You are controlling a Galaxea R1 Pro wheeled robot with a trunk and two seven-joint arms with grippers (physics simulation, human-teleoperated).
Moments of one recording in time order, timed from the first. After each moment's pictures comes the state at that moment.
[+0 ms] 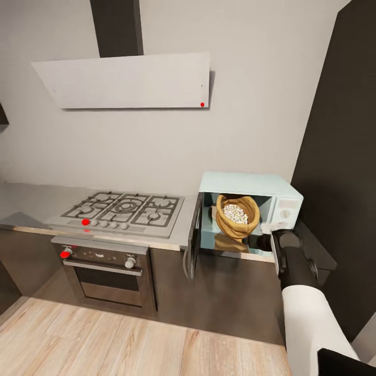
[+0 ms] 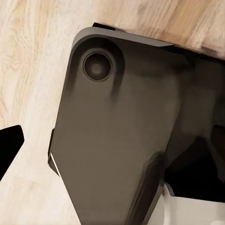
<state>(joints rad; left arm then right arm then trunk) 0.00 -0.05 0.01 -0.07 0.25 -0.09 0.06 -0.82 0.07 -0.35 -1.04 0.42 0.91 0.32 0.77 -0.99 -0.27</state>
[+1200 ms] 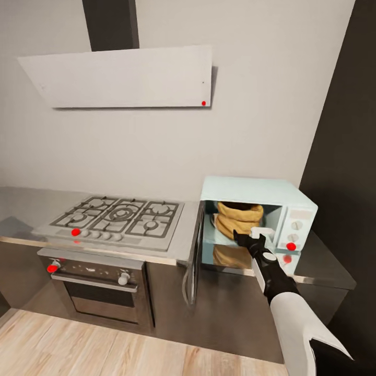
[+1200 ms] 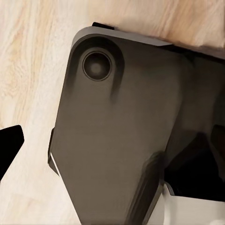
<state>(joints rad) 0.00 -0.05 0.01 -0.06 0.25 -0.09 0.06 -0.82 0.09 -0.35 -0.63 0.26 -0.04 0.09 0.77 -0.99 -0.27</state>
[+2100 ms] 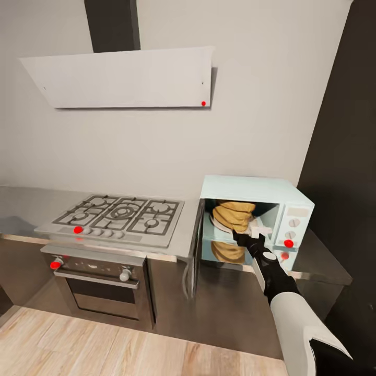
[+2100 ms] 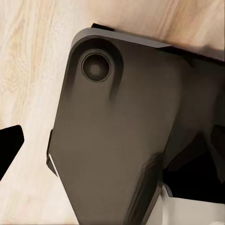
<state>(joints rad) 0.00 -0.05 0.01 -0.07 0.25 -0.09 0.06 -0.82 0.09 -0.35 -0.64 0.27 -0.02 0.11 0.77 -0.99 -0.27</state>
